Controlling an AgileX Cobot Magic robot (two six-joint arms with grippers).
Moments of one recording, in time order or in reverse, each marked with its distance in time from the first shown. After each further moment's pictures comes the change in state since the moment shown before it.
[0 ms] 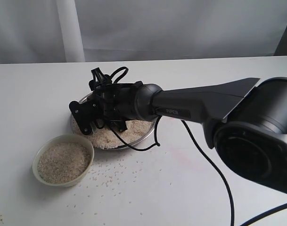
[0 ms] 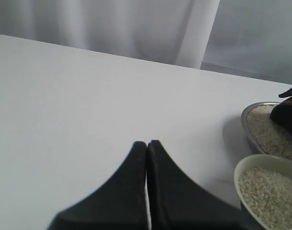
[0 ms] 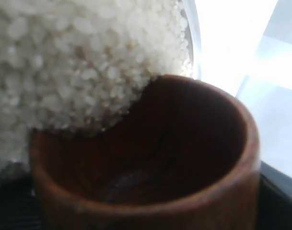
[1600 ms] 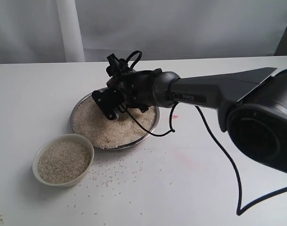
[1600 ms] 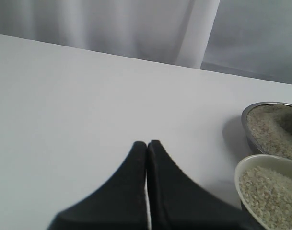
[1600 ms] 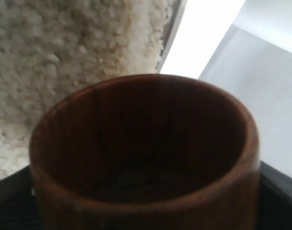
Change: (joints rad) left arm 0.000 0.000 0.000 0.000 0.000 0.000; right arm -0.101 -0.010 0.002 -0.254 0.013 0.003
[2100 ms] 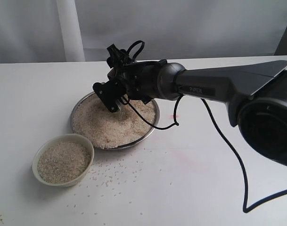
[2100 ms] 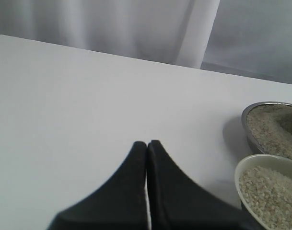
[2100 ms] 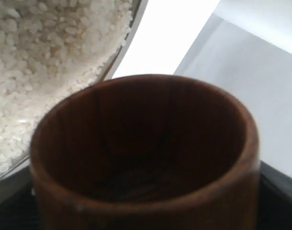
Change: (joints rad) left arm 0.000 0.000 0.000 0.000 0.000 0.000; right arm -0.010 -0.048 0.007 0.002 0.001 -0.047
